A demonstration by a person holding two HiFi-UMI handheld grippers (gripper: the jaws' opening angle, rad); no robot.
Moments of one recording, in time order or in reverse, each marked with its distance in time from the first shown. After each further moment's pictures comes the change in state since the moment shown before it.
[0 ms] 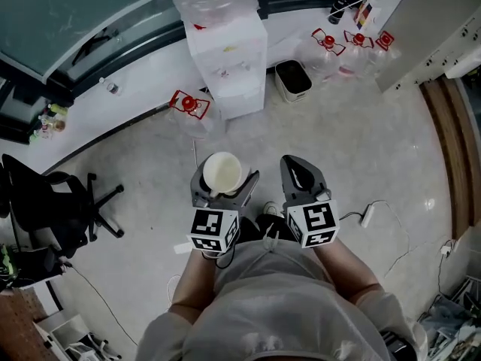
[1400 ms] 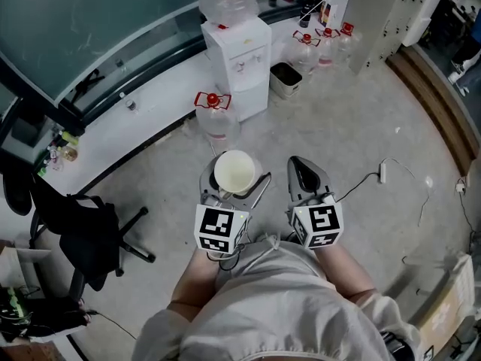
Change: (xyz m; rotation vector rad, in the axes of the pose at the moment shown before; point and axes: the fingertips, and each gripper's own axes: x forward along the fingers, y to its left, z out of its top) left arm -0.313 0.054 -0.013 0.201 -0.125 -0.300; right arm -0.134 0.314 -0.008 0.020 -0.184 -0.316
